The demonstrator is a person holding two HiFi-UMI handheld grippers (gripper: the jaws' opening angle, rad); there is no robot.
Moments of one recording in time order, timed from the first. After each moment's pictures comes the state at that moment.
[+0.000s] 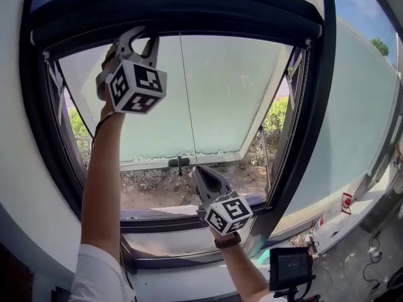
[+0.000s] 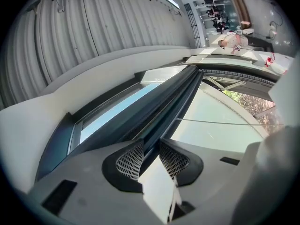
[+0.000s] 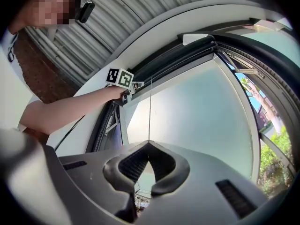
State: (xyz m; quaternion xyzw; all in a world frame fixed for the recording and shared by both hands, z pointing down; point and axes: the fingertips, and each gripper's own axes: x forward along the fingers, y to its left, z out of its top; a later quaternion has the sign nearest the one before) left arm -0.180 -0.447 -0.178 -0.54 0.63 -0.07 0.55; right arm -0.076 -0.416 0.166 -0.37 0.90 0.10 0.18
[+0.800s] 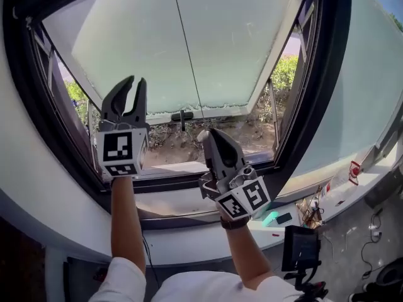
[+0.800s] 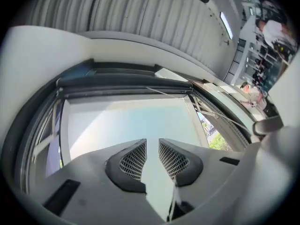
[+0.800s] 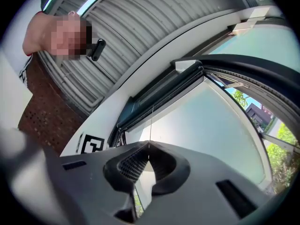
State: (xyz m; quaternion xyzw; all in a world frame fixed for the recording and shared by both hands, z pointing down) left arm -0.193 -0.410 0.052 -0.72 0.61 0.08 0.33; right arm -0.036 -0.352 0.148 -0.32 0.88 0.12 0.34
